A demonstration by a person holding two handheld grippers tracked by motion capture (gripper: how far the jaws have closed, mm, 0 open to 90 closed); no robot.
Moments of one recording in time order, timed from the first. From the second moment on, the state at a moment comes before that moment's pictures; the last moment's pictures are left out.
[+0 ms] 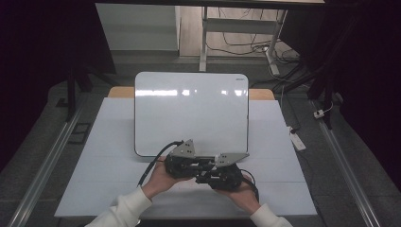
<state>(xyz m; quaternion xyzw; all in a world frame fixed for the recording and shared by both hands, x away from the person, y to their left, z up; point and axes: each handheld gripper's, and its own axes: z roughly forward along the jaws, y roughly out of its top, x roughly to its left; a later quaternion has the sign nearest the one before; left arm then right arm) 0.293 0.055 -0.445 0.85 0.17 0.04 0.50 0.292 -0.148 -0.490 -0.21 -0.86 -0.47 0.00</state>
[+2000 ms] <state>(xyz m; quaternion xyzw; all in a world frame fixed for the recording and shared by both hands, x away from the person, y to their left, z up) 0.227 0.245 -0.483 0.76 0.42 0.13 0.47 0.380 -0.205 -0.463 -0.45 -0.75 -0.40 -0.26</state>
